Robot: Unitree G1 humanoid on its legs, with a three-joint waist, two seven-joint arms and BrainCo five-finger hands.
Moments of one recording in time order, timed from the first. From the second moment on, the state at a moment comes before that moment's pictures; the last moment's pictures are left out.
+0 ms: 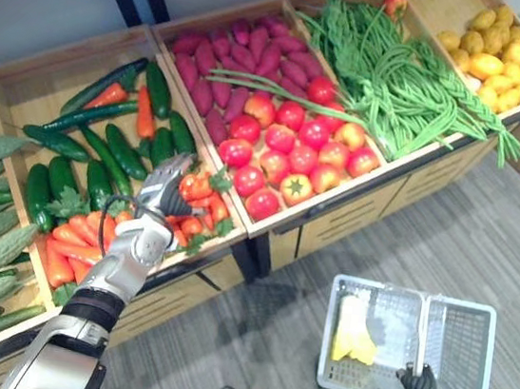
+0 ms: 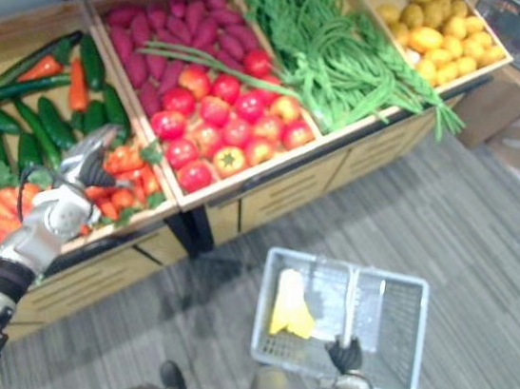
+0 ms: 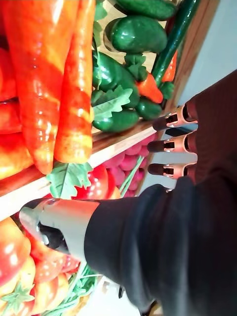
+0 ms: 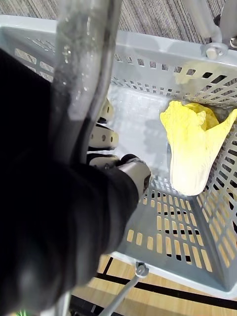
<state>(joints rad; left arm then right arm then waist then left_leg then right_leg) -0.46 0.59 -0.16 0.57 0.52 -0.13 0.30 0.09 -0.17 -0.15 0.78 -0.20 -0.17 -0.16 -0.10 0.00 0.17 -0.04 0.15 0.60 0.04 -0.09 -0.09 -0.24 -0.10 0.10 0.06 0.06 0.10</state>
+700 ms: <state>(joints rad) -0.49 0.57 -0.14 0.64 0.57 -0.09 0.30 0.08 -0.17 -0.14 0.76 -0.20 -0.17 -0.17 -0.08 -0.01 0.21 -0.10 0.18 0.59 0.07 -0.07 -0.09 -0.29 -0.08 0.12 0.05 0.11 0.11</state>
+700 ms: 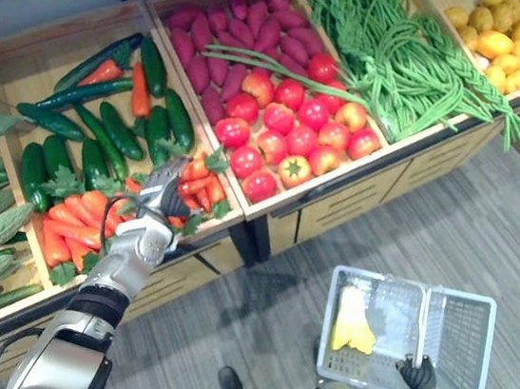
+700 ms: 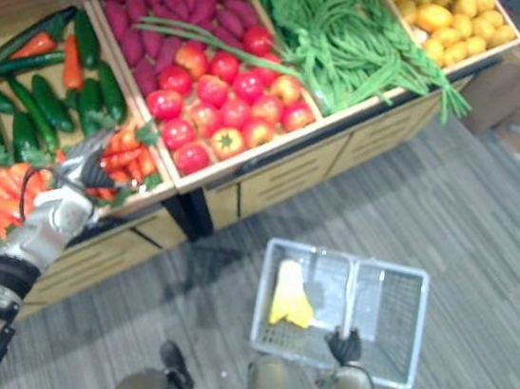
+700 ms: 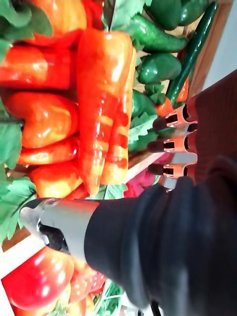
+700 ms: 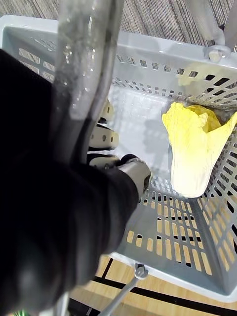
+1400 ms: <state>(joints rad) -0.53 0.57 -0.07 0.65 0.57 -0.06 0.31 0.06 -0.17 -0.11 0.76 -0.19 -0.18 -0.19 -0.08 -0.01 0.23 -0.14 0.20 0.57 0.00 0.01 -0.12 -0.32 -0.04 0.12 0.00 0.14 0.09</state>
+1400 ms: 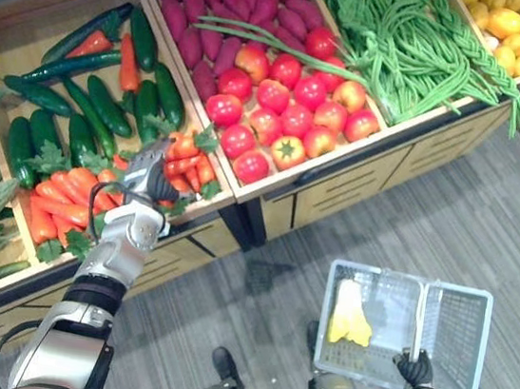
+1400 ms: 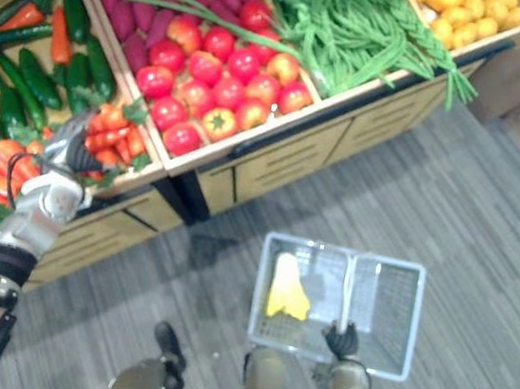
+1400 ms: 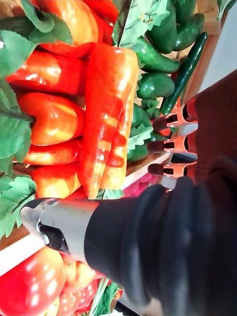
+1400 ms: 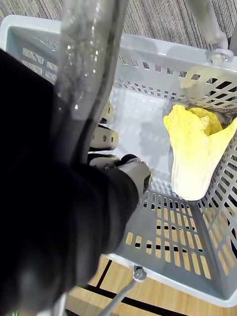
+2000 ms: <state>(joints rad) -0.56 0.60 -0.05 0.64 0.57 -0.05 0.31 0.06 -0.17 -0.14 0.74 -0.19 -0.17 -0.19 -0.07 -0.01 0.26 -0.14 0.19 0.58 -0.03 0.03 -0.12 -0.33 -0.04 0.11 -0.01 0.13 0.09</state>
